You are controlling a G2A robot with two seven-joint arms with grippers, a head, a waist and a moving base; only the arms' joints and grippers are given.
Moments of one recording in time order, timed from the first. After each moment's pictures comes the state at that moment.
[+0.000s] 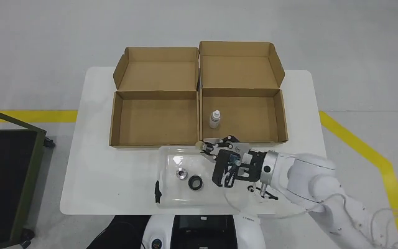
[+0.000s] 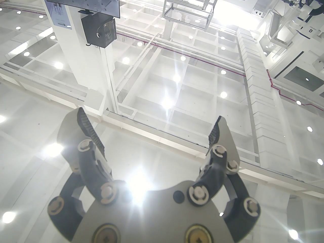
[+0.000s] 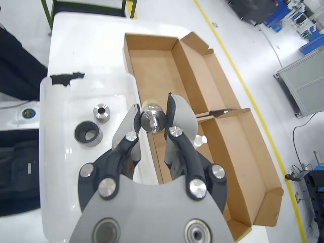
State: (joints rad) left arm -0.17 -0.33 -0.48 -1.21 3.07 0.34 0.06; right arm -1.16 -0.96 1.08 -2.19 -1.21 -0.61 0.40
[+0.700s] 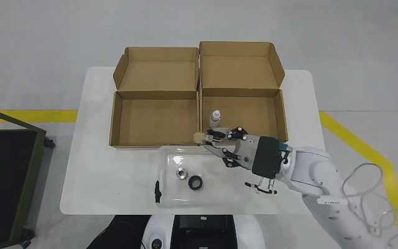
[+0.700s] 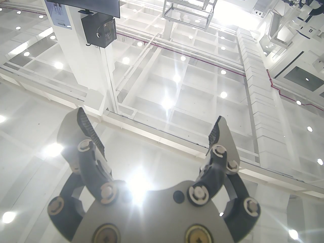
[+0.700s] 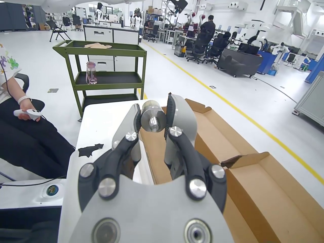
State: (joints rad) left arm -0.17 -0.33 -0.48 -1.21 3.07 0.34 0.06; right arm -1.18 -0.98 1.13 -2.04 -1.05 -0.68 -0.06
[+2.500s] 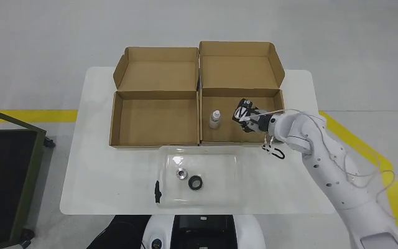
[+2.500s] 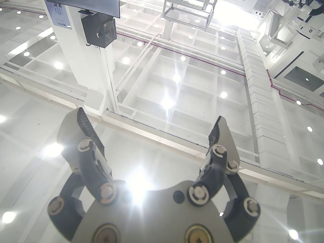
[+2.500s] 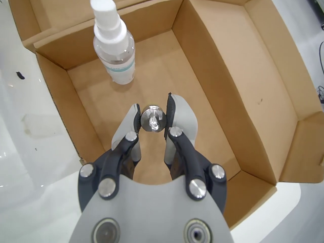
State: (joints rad) left arm -0.17 -0.33 -0.48 -1.21 3.07 0.34 0.06; right arm -0.83 -1.04 1.01 -1.51 -1.17 -0.66 0.57
